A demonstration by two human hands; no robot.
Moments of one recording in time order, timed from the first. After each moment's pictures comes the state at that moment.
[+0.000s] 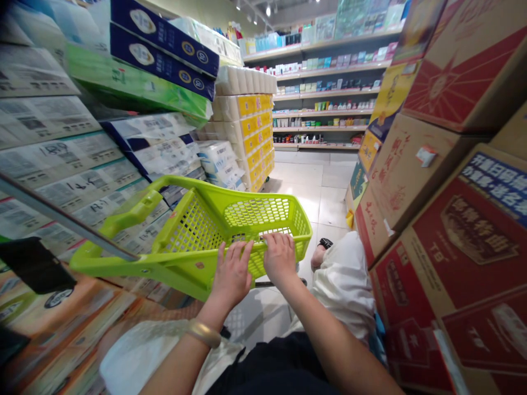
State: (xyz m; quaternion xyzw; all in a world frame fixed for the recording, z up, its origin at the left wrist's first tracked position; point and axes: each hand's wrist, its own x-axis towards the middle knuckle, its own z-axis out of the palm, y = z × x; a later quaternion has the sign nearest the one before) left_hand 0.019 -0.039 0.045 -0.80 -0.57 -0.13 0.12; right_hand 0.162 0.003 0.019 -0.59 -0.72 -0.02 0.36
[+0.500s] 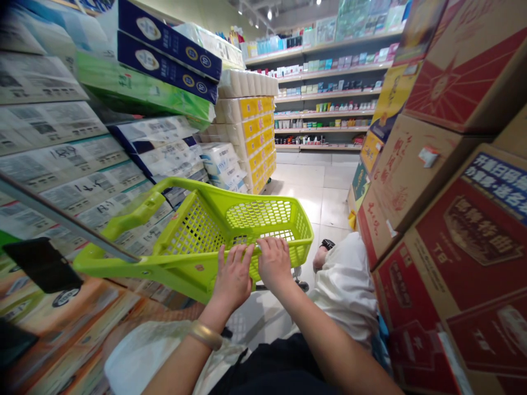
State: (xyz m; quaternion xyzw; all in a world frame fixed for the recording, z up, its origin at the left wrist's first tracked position) left_hand 0.015 -0.044 0.045 -0.80 -0.58 -0.13 0.13; right_hand 0.144 -0.006 0.019 -0.56 -0.75 -0.01 0.36
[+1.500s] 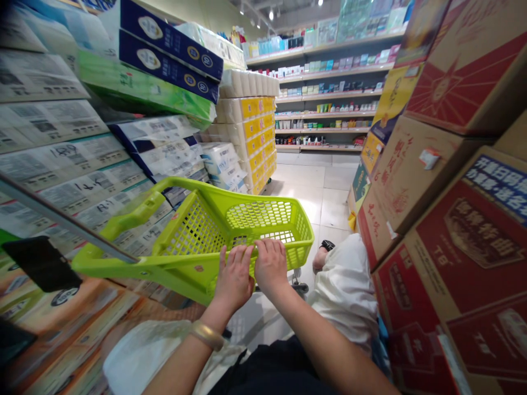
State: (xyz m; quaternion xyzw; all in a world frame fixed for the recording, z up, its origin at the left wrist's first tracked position) left_hand 0.018 -0.045 0.043 -0.79 -0.58 -0.15 0.10; right_hand 0.136 -0.009 0.018 -0.56 -0.74 -0.02 0.38
